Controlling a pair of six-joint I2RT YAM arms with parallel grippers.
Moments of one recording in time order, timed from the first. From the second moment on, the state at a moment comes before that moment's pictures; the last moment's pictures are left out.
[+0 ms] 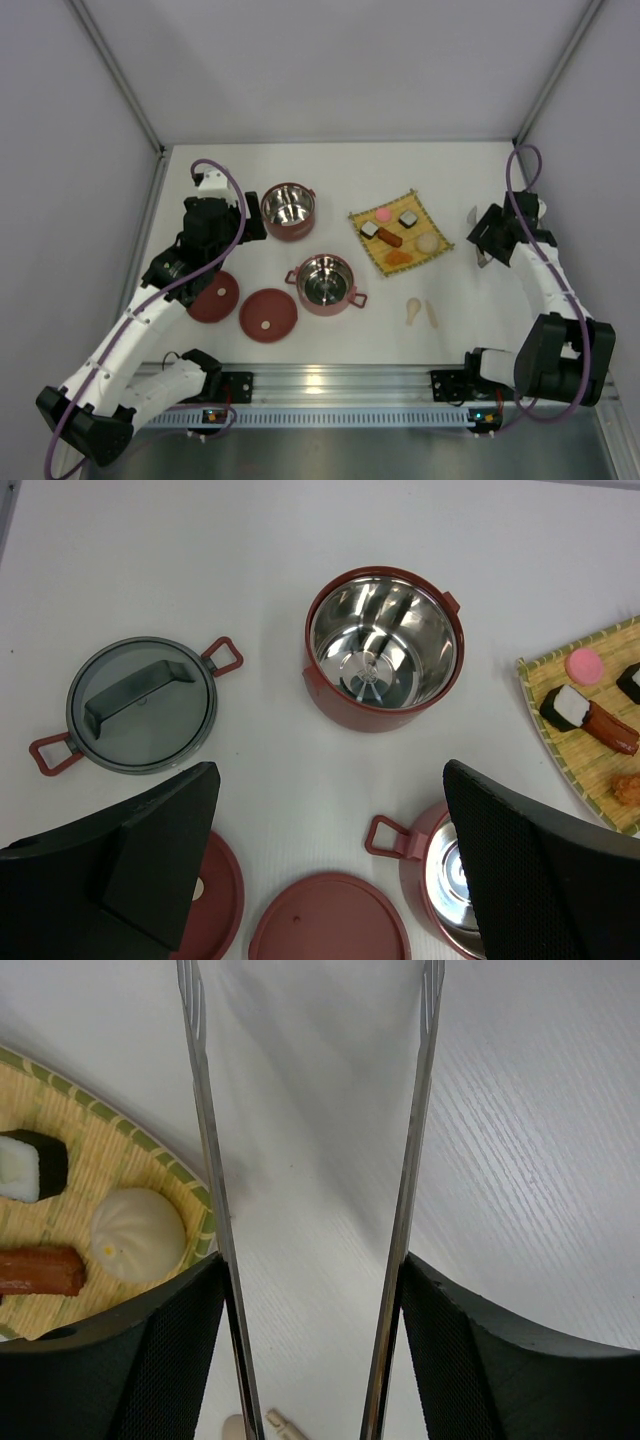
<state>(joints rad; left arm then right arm) -0.49 0.95 1.01 -0.48 -0.38 -0.32 -0.16 1.25 0.86 -0.52 0.11 0.47</state>
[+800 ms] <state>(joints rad) -0.49 0.95 1.01 -0.48 -0.38 -0.32 -0.10 1.19 1.05 -0.62 0.02 0.44</state>
